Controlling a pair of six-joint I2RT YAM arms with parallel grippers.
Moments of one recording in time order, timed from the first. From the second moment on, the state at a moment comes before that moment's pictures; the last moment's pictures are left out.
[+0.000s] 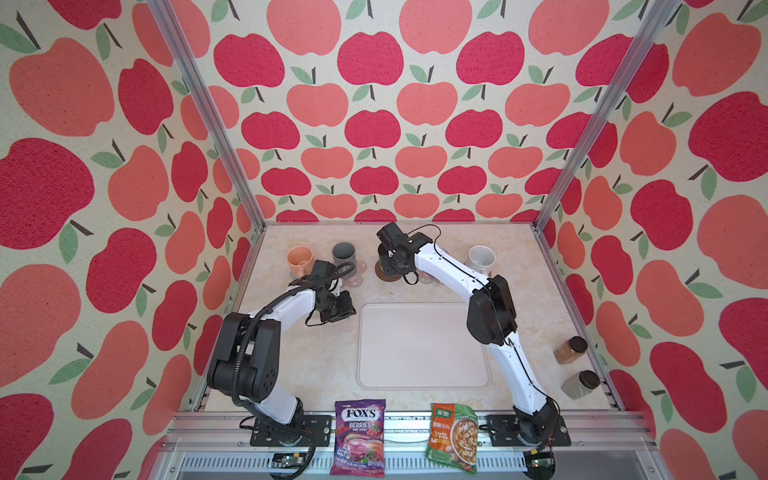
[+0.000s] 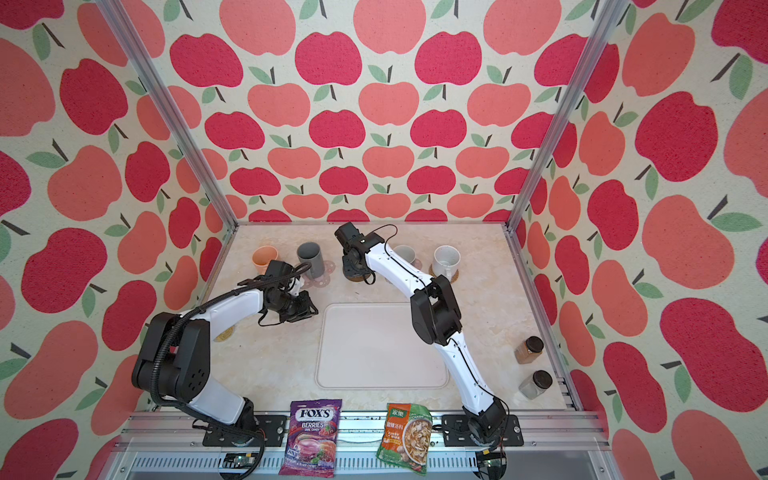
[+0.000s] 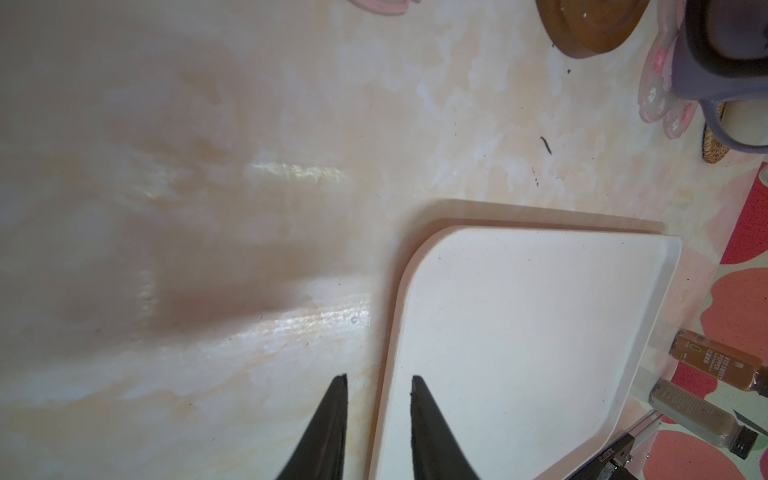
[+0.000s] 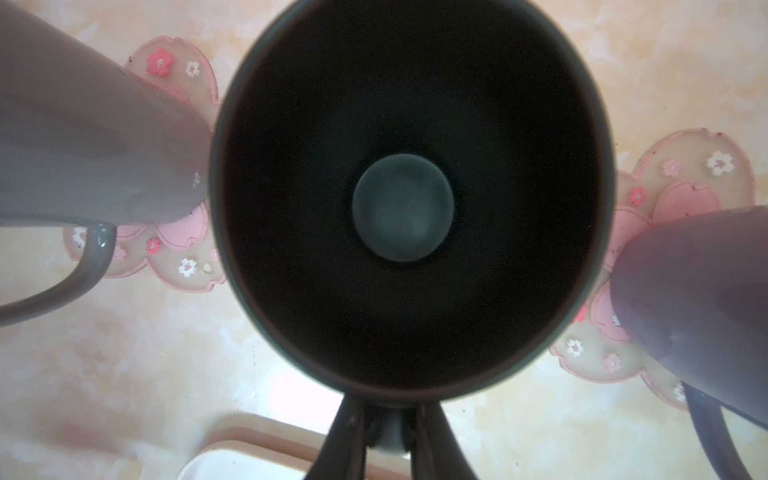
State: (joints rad) left arm -0.23 1.59 0.94 -0.56 0.39 -0.48; right arm 0.79 2.38 2.22 -0.96 0.15 0.42
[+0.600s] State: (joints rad) left arm -0.23 1.51 0.94 -0.56 0.25 -0.46; right arm 0.79 1.98 1.79 -0.78 0.21 0.38
